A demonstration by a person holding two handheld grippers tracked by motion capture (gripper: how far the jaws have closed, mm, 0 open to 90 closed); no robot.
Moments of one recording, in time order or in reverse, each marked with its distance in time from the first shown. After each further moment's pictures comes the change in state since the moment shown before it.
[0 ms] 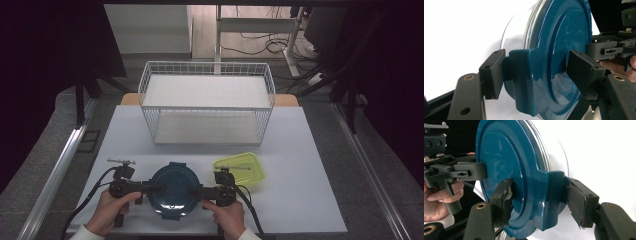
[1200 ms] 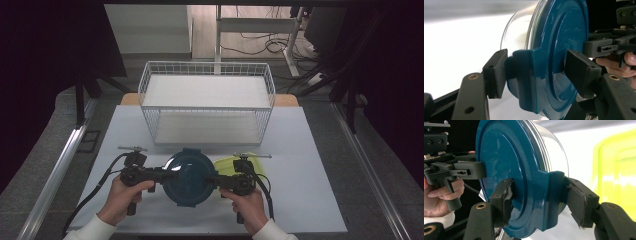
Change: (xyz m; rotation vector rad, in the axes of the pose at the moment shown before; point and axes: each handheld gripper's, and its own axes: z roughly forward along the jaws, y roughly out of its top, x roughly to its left) left arm -0.051 0.039 0.005 -0.060 0.003 0.099; right arm -0.009 0.029 -0.052 -0.084 0.037 -0.104
